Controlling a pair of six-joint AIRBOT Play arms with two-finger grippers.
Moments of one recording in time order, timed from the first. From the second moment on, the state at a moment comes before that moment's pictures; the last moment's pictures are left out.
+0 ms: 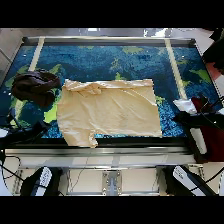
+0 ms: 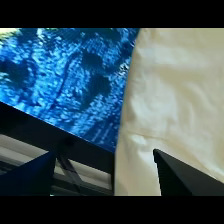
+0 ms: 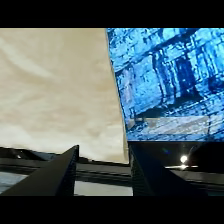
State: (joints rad) left arm 0.61 -0.77 0.45 1.04 -1.09 -1.33; right arm -0.55 -1.02 0.75 -1.02 1.30 1.15
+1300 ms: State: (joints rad) left arm 0.44 -1.18 0.44 0.54 -0.99 -1.00; right arm -0.58 -0.82 0.71 -1.12 1.34 1.27
